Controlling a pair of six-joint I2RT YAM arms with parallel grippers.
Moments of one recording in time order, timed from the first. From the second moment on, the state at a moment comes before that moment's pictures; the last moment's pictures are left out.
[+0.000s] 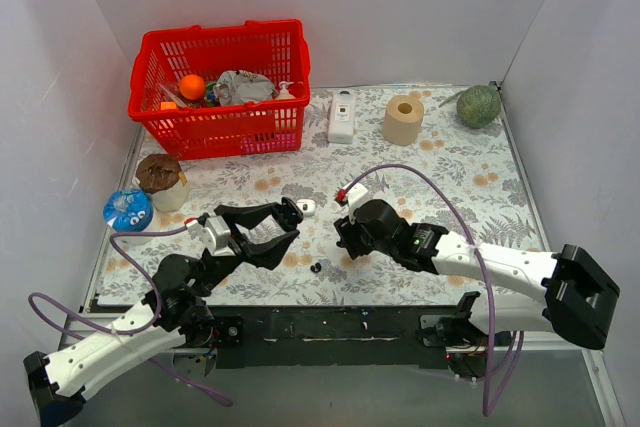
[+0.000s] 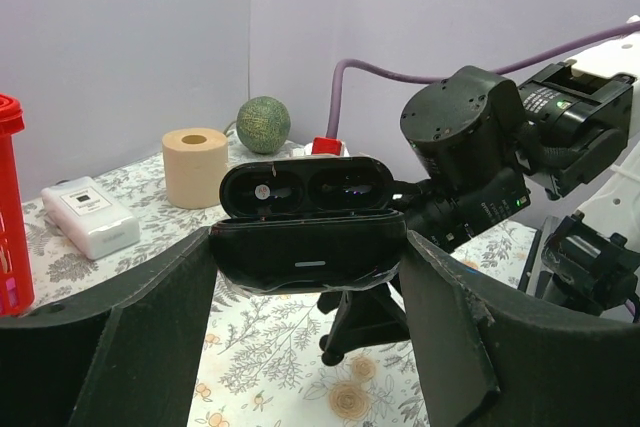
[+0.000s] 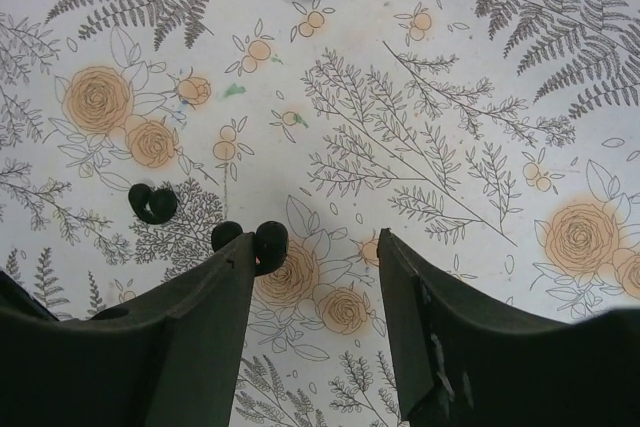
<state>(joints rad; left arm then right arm) -0.95 0.30 0.23 0.46 -0.01 -0.11 1.03 1.21 0.67 -0.16 0.19 0.20</state>
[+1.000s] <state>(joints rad) -0.95 0.34 0.23 0.47 -0.01 -0.18 0.82 1.22 0.46 -0.01 0.08 0.46</state>
